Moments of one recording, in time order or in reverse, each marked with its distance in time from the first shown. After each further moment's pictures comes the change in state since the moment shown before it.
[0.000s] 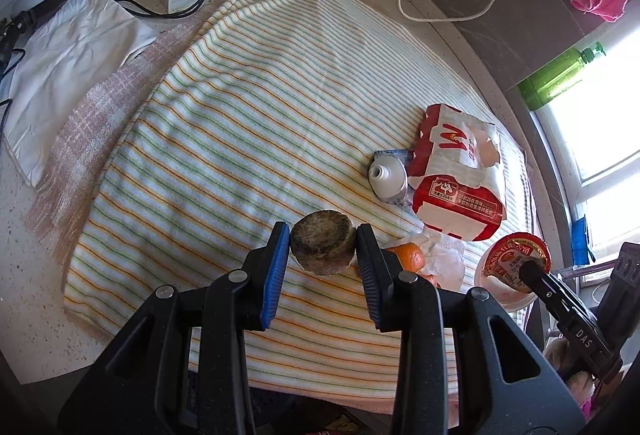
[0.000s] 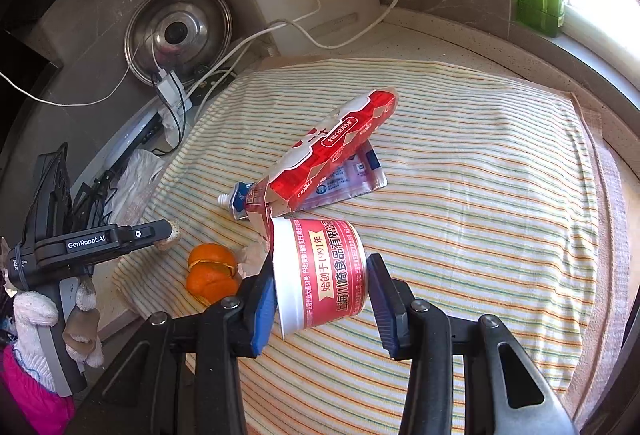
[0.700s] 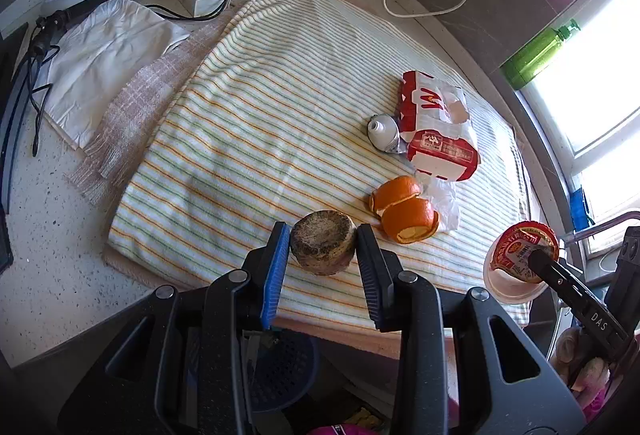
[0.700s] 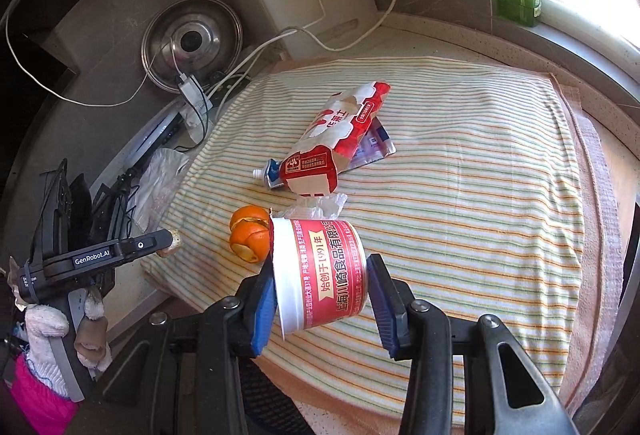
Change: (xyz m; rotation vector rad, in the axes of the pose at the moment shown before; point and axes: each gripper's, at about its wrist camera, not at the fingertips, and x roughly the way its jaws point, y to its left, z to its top) left arm -0.051 0.008 -0.052 0.066 -0.033 0.011; right arm -0.041 0.022 -0.046 0.042 -0.026 0.033
